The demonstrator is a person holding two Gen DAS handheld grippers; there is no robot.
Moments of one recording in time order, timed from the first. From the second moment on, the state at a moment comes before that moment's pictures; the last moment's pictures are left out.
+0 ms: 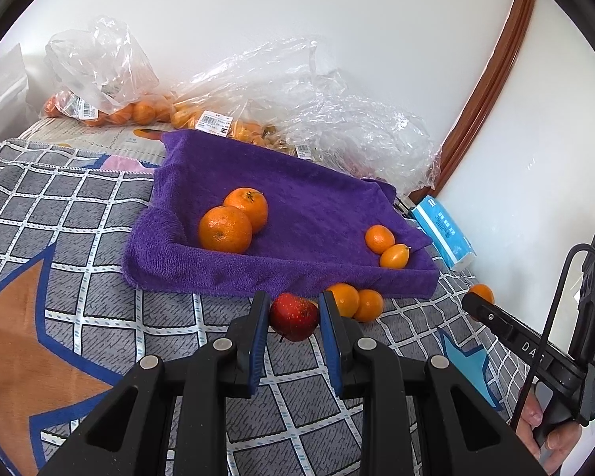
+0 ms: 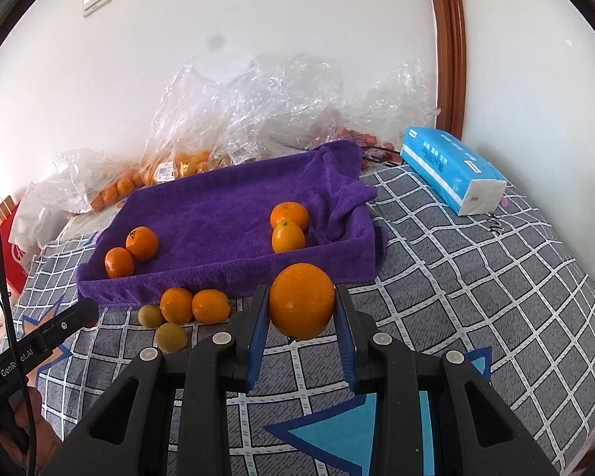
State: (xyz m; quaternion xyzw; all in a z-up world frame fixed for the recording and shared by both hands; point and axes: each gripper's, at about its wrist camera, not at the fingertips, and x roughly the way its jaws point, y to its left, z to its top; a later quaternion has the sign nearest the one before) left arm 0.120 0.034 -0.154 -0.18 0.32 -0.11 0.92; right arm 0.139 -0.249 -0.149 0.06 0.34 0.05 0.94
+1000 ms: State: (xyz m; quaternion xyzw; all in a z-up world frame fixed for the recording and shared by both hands) left arm 0.135 0.058 -0.090 -0.16 0.30 -0.07 0.94; right arm 0.175 -0.233 -0.127 0.05 0.32 0.06 0.94
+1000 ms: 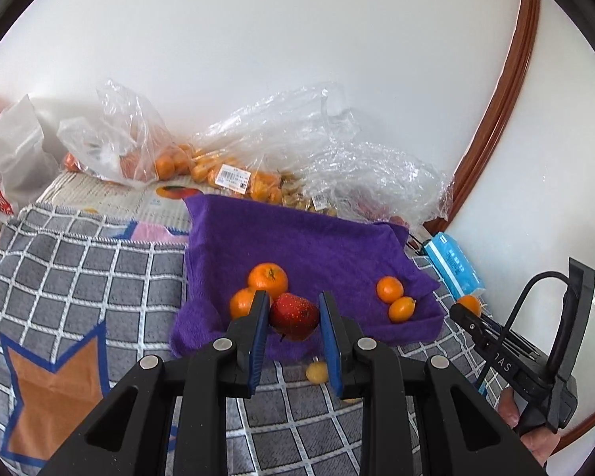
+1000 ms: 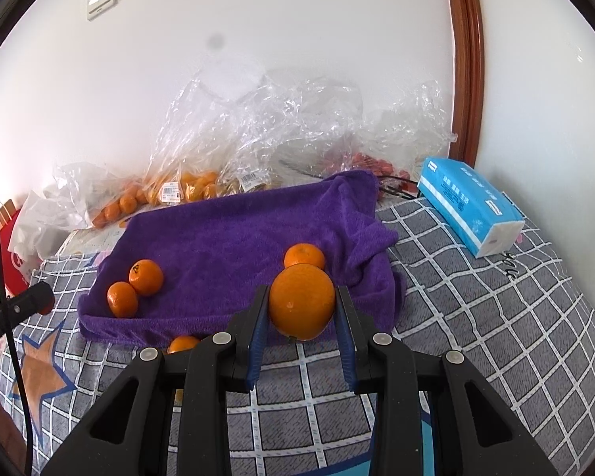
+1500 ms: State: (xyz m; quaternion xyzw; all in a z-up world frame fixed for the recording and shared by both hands) left arm 0.177 0.065 -0.074 -0.16 0.29 -0.06 0.94; right arm 0.205 -0.229 -0.117 0.04 0.31 0.06 0.95
